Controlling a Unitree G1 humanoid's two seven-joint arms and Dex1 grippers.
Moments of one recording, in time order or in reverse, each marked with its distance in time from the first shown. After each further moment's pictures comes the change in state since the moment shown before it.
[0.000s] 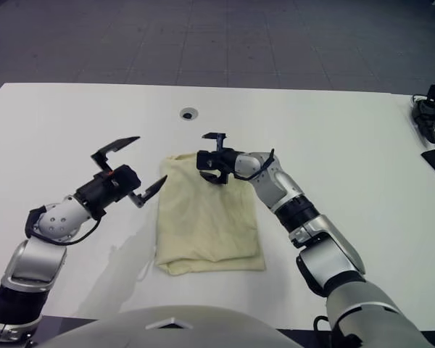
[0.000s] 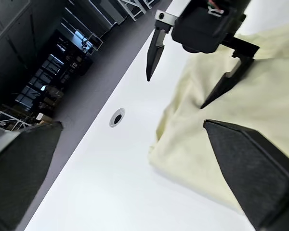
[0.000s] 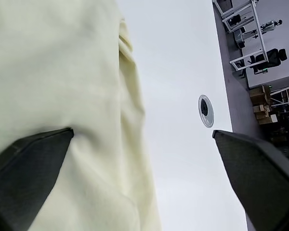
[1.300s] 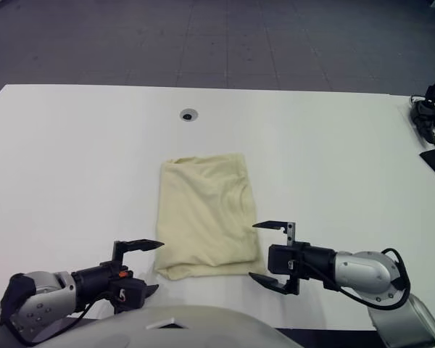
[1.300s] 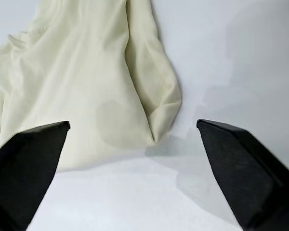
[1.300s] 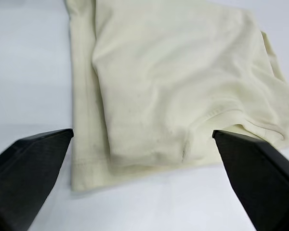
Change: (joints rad) left arm 0.519 0.261 -0.104 -0.352 0.278 -0.057 -0.226; right arm 1.121 -0.476 -0.556 -1.004 0.385 0.038 0.351
